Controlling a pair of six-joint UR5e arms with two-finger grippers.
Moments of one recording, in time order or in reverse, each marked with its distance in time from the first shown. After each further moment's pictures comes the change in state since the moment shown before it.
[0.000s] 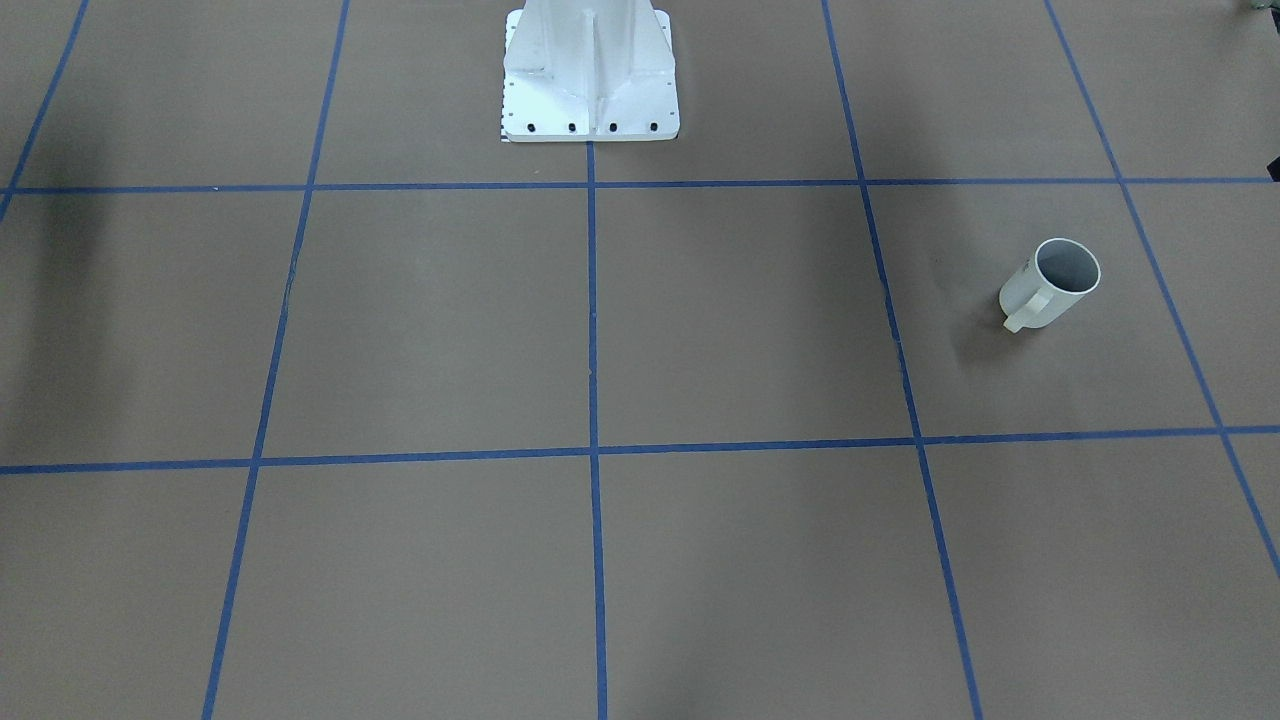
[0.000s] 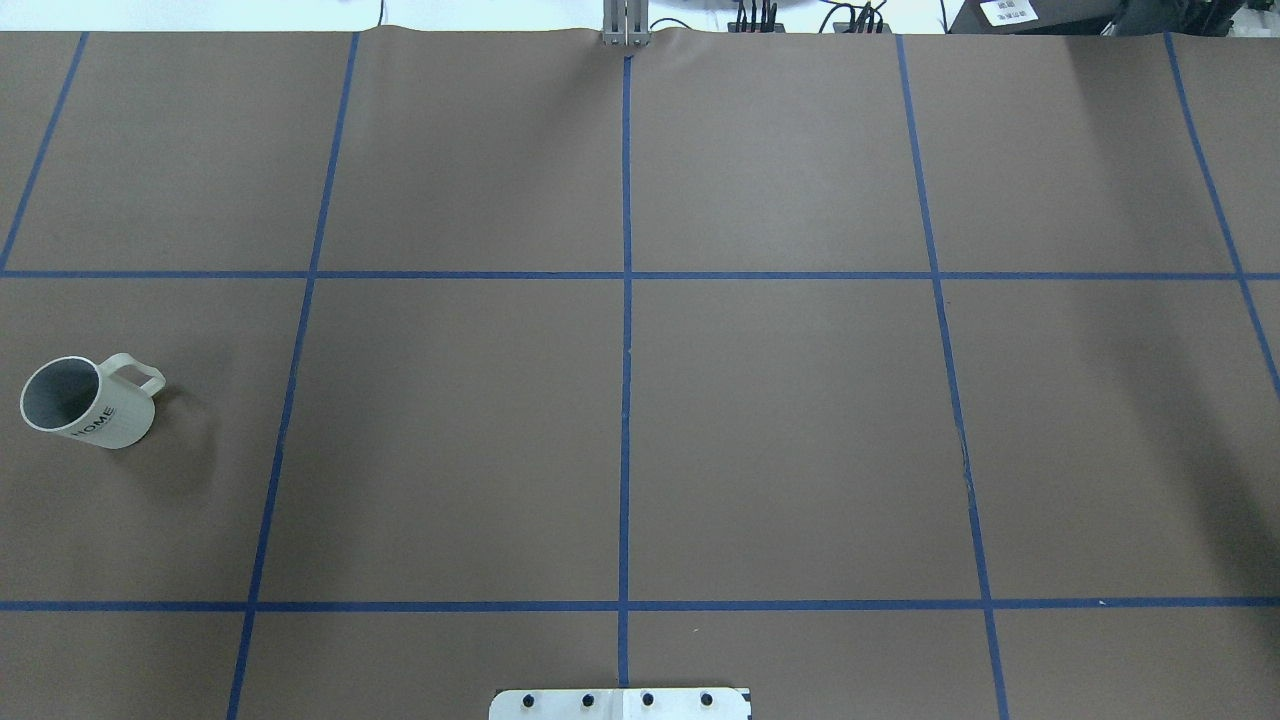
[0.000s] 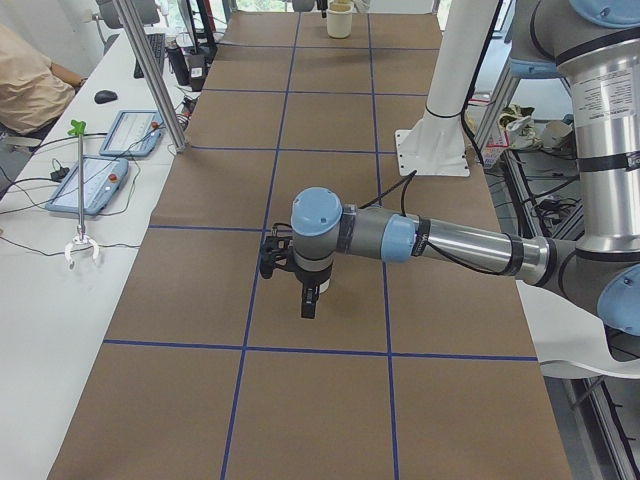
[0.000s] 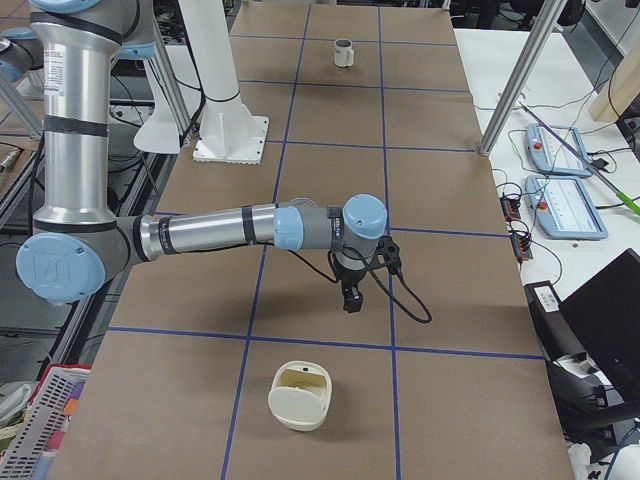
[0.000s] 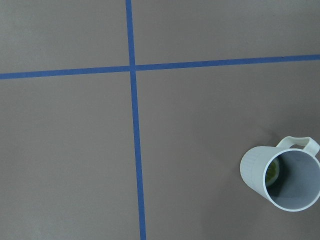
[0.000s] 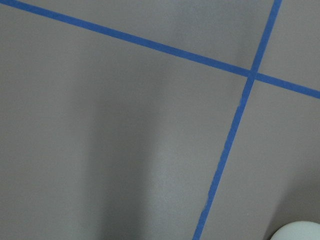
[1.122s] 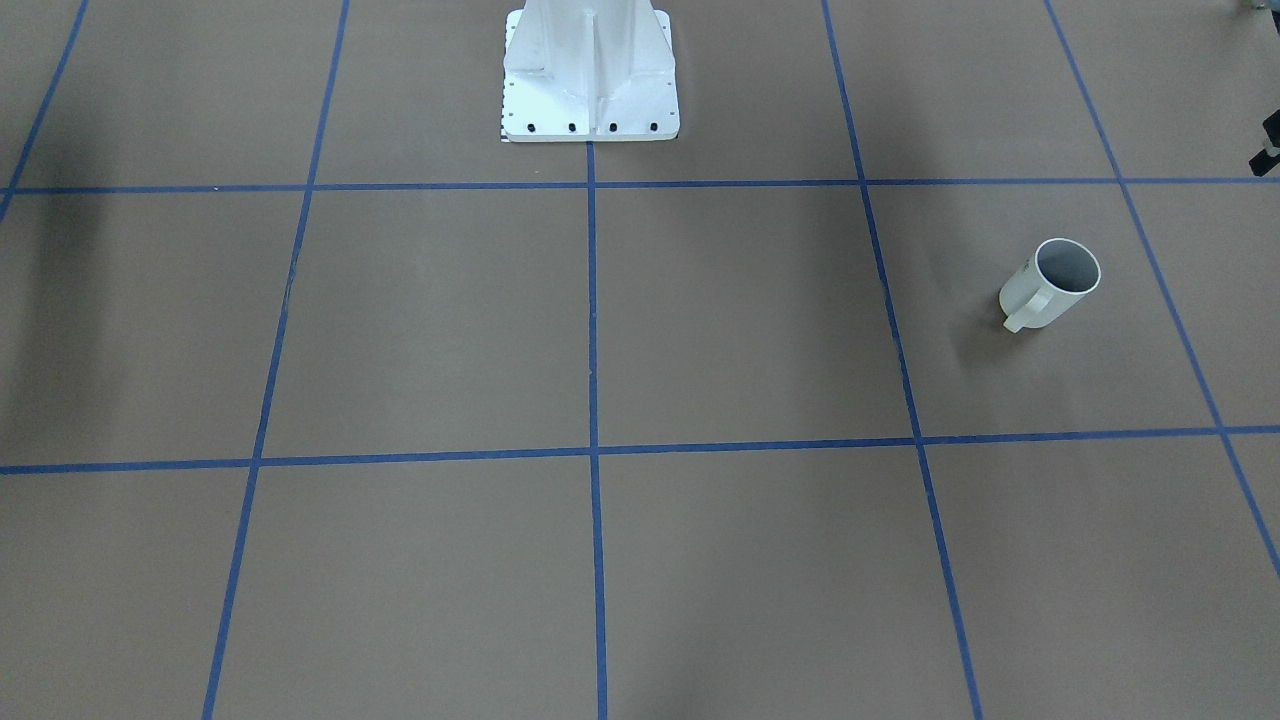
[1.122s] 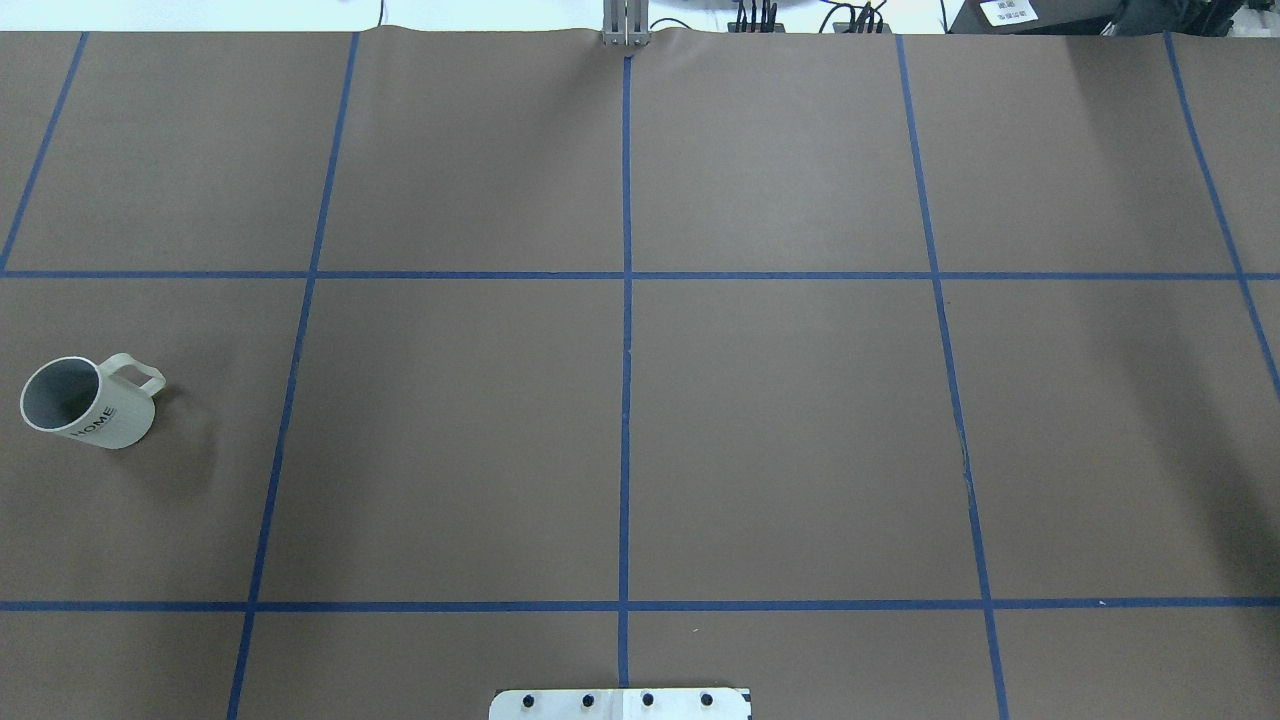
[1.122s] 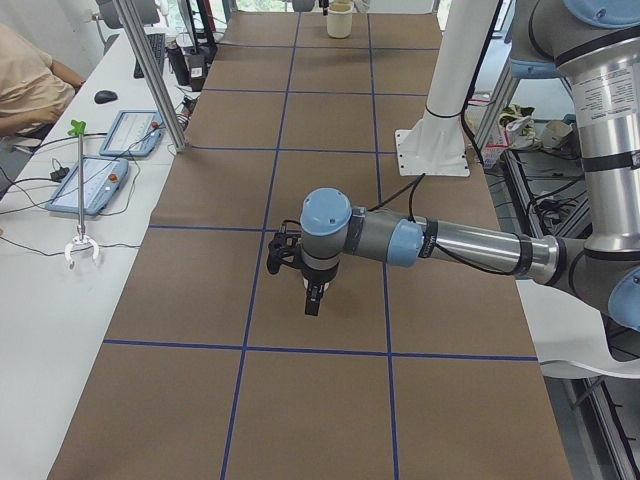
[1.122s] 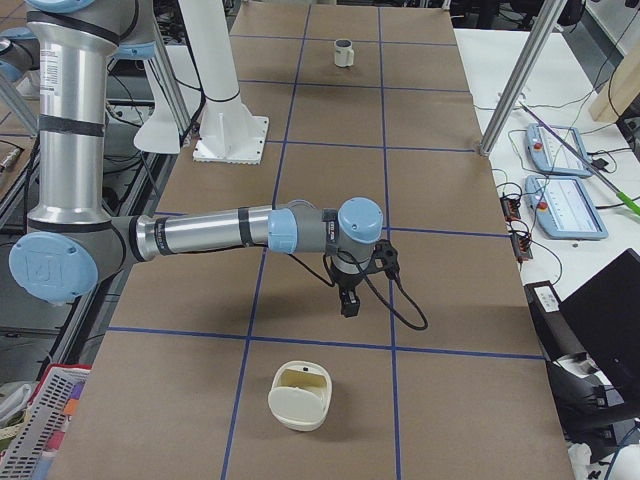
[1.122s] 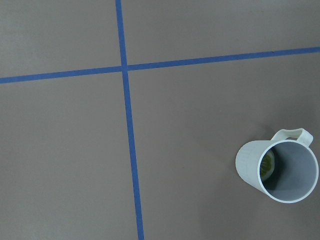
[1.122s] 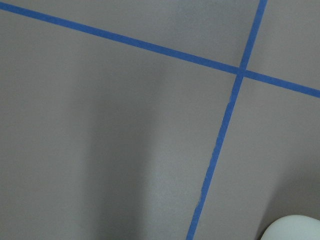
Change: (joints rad) left arm 0.054 0.043 -0.014 -0.094 -0.005 -0.005; right arm 0.023 -0.005 0.006 0.001 0.000 -0.001
